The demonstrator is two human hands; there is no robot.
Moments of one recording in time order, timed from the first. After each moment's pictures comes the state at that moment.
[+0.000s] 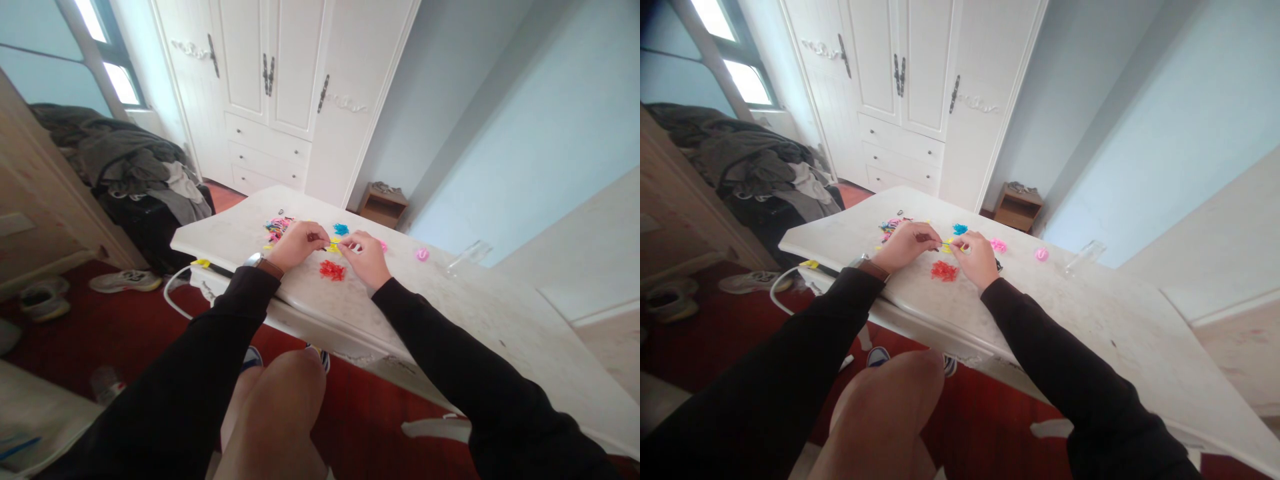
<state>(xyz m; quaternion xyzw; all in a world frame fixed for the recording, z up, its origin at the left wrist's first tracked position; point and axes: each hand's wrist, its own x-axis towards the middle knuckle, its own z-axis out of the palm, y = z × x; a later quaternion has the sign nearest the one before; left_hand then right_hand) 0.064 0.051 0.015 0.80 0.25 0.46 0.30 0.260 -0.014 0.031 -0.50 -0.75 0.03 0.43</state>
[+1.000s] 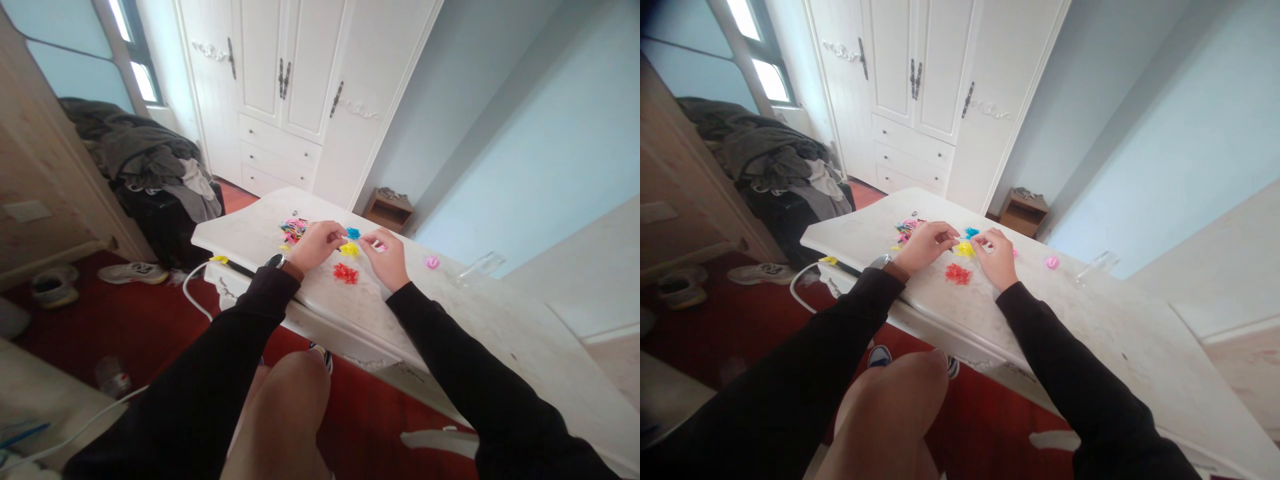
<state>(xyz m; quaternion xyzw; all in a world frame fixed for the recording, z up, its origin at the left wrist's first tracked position) 0.071 0.048 0.019 0.78 0.27 0.50 0.26 0.268 -0.008 0.041 -0.48 -0.74 -0.01 0.47</state>
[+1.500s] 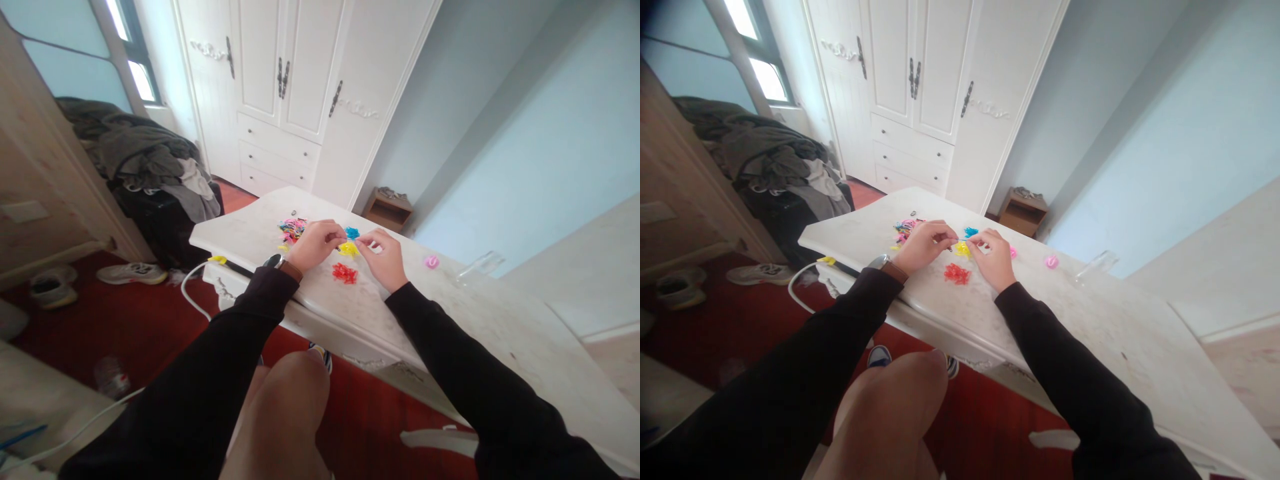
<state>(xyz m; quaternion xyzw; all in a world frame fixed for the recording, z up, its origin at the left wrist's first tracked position) 0.069 0.046 0.020 0.80 0.25 0.50 0.23 0.265 -0.009 0.040 -0.47 -0.75 -0.01 0.46</state>
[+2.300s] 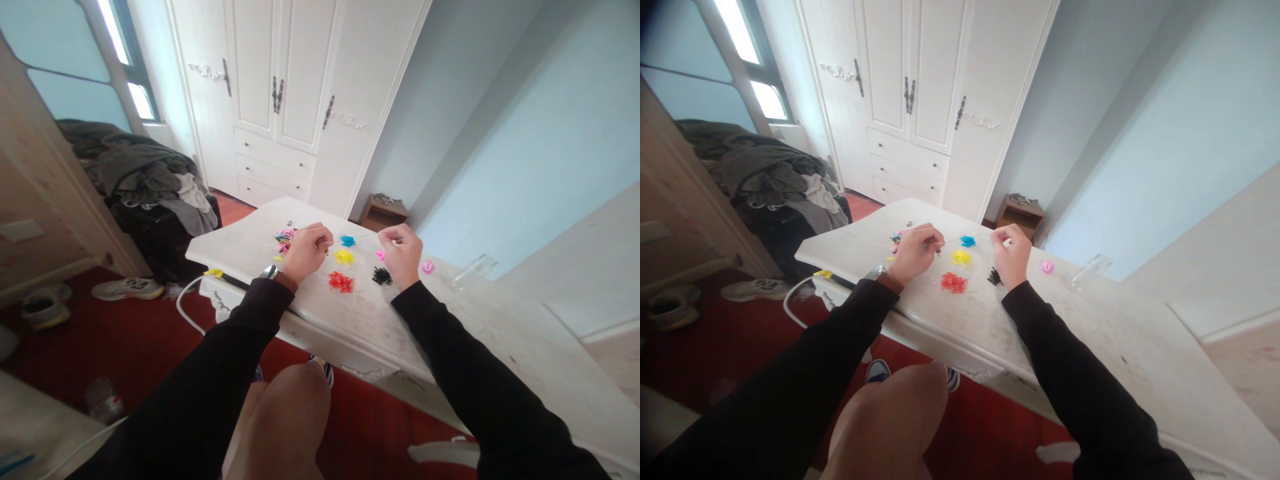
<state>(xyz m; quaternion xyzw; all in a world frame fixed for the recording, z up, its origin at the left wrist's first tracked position) 0.068 0.049 0.016 0.77 0.26 0.56 0.17 0.287 -0.003 0.058 -0.53 -0.63 -0.09 0.56</state>
